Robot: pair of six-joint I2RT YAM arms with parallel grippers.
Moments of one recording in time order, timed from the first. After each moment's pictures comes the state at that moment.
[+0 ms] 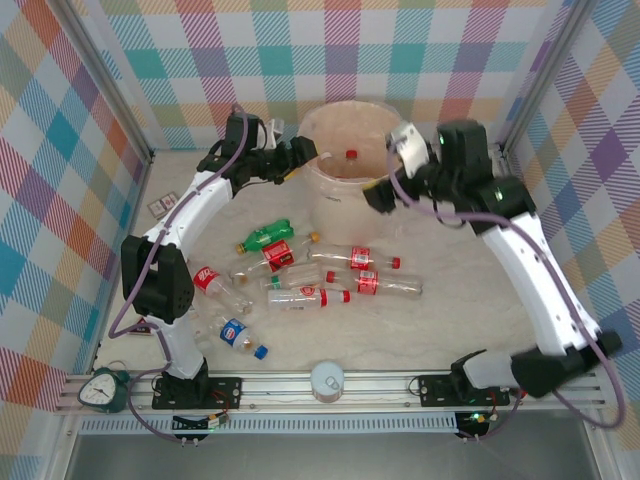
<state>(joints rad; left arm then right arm) -0.31 1.85 1.70 -0.42 0.61 -0.73 0.45 1.27 1.57 -0.85 -0.29 -0.25</state>
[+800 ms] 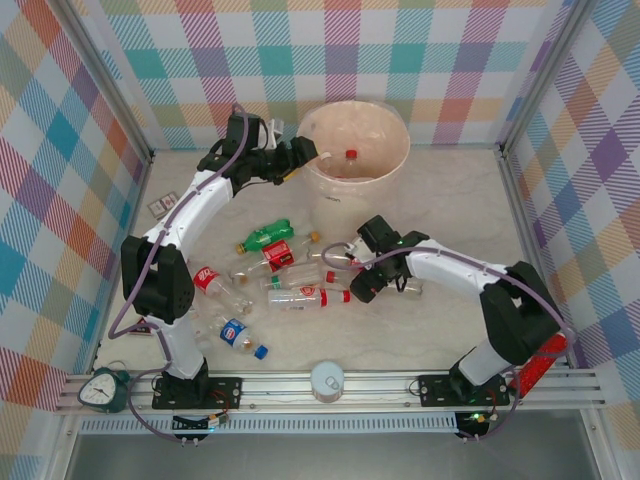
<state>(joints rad) -0.32 1.85 1.71 -0.45 0.56 -0.73 0.66 1.58 0.98 -0.65 0.01 -0.21</state>
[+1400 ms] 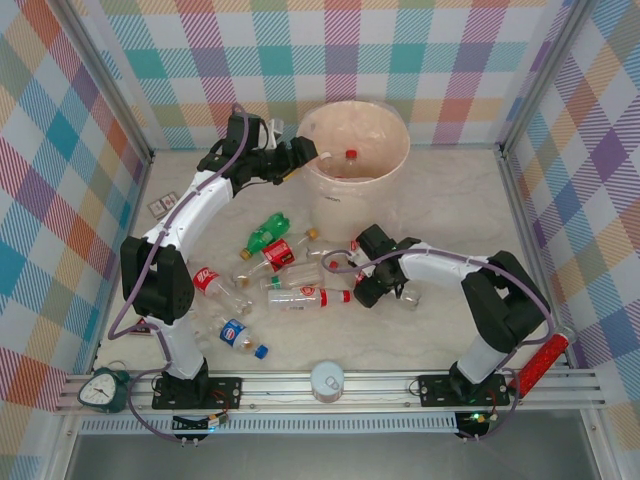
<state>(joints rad) -0.32 1.84 1.71 -0.45 0.55 -0.73 0.66 1.63 0.92 -0.60 0.02 -0.16</state>
